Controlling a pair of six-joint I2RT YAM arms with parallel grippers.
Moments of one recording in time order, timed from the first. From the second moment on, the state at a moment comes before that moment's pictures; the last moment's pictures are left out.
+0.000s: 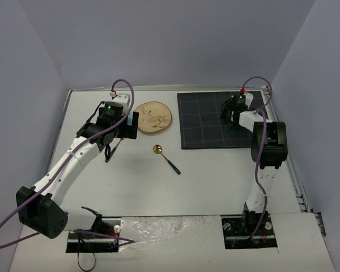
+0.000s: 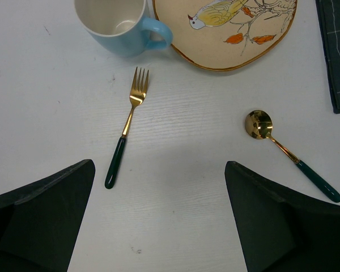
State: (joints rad) left arm -0.42 1.30 1.23 -0.65 -0.22 -0.15; right arm 0.01 2.11 1.39 -0.11 0.27 0.36
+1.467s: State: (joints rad) left arm -0.40 1.06 1.13 -0.63 -0.39 -0.18; right arm 0.29 1.64 1.08 0.14 -0.21 0.71
